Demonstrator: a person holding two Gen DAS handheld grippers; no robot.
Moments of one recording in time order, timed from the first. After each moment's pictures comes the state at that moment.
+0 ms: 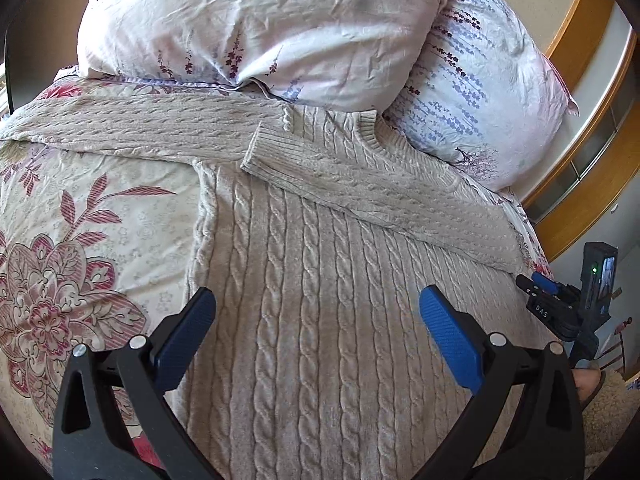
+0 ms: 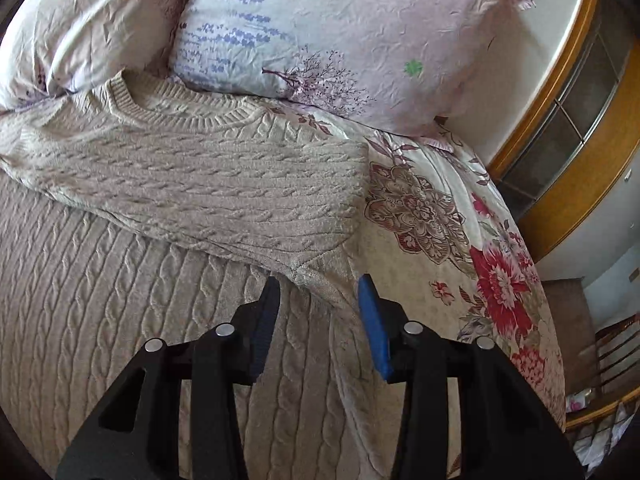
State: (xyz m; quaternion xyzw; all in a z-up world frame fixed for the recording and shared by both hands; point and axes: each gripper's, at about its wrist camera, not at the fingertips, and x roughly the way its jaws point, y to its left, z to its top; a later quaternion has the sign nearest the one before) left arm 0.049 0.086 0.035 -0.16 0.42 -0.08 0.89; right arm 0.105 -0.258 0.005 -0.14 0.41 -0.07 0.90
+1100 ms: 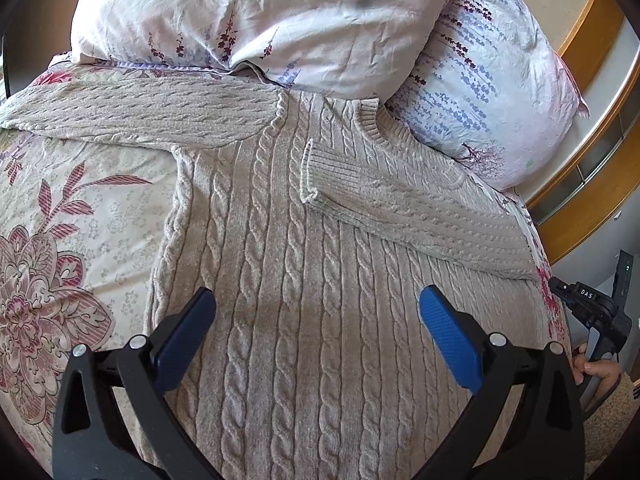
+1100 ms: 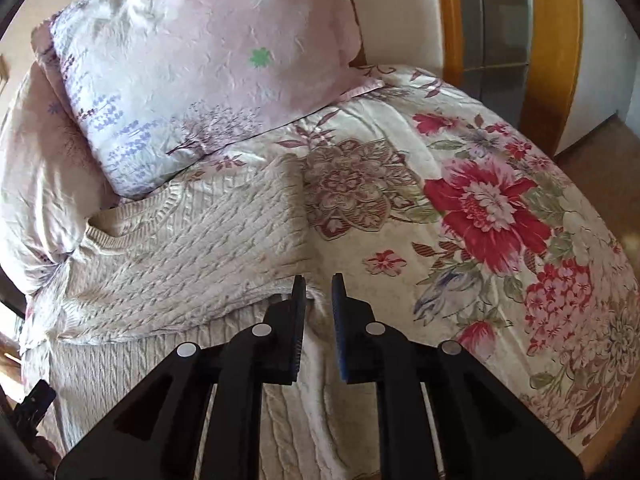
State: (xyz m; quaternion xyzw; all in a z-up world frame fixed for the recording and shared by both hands) left arm 0.066 0.074 0.024 -0.18 0.43 -0.07 0.88; right arm 0.103 -0.371 0.030 0.16 0.41 -0.05 0.89
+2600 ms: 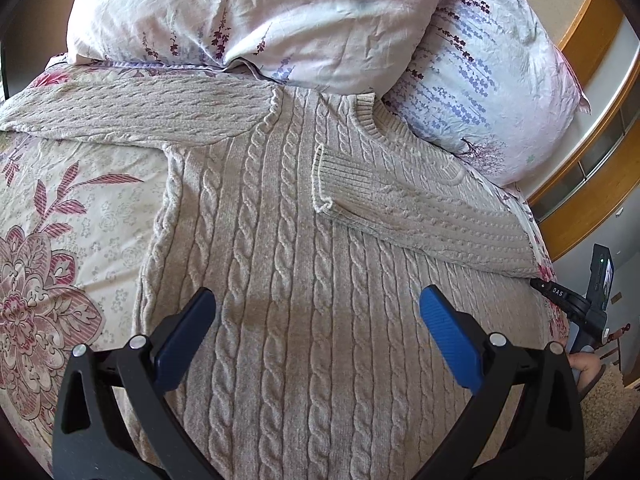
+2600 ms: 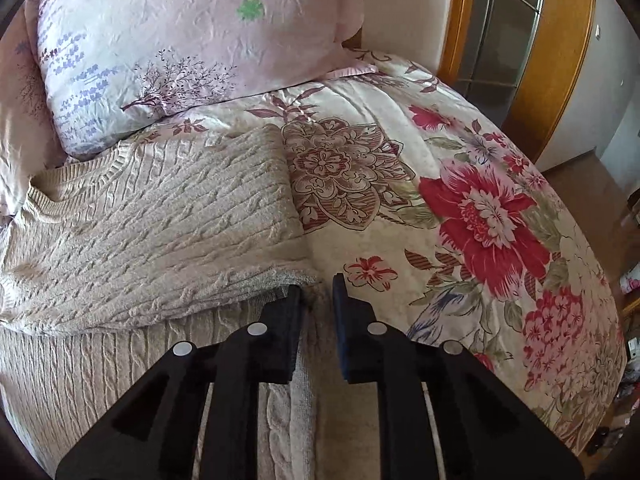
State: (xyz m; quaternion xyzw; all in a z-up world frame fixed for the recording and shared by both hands) left arm 0.065 0.070 0.024 -0.18 0.44 -0.06 0.88; right arm 0.133 -0.369 0.004 0.09 0.44 -0.14 0.88
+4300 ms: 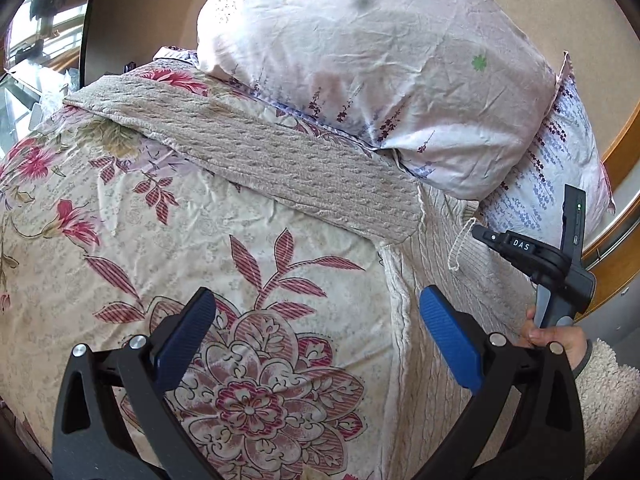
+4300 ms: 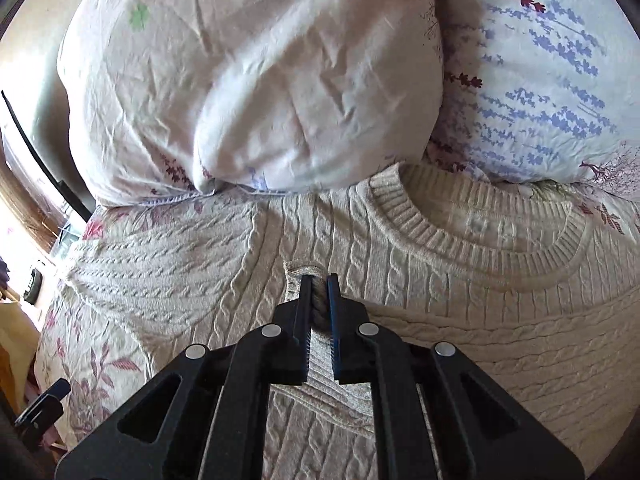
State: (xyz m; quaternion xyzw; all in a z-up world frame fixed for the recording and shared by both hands) left arm 0.047 0.241 0.038 -0.25 0.39 0.01 0.89; right arm 0.237 -0.034 0.027 0.04 0.43 0.17 0.89
